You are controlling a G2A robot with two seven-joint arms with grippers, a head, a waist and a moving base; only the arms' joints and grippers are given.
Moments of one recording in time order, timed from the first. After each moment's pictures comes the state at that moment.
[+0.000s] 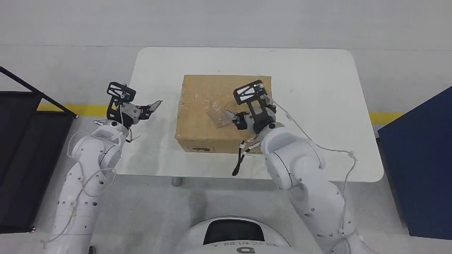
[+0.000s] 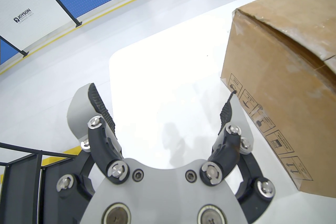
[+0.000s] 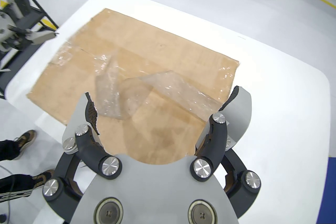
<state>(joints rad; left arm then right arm) 1.47 -1.16 -1.54 -1.52 1.43 -0.32 -0.08 -1.44 -1.41 1.06 -2.05 -1.59 0.15 0.89</state>
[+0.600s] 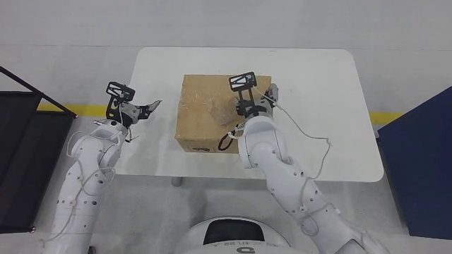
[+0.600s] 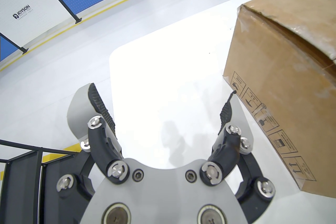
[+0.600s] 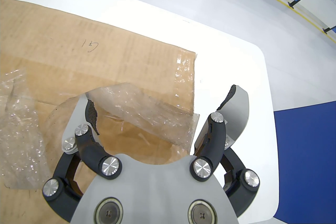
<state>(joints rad) 1.47 -1.15 -1.55 -1.51 1.42 -0.32 -0.09 -1.26 -1.47 0.92 -1.77 -1.86 0.43 0.98</state>
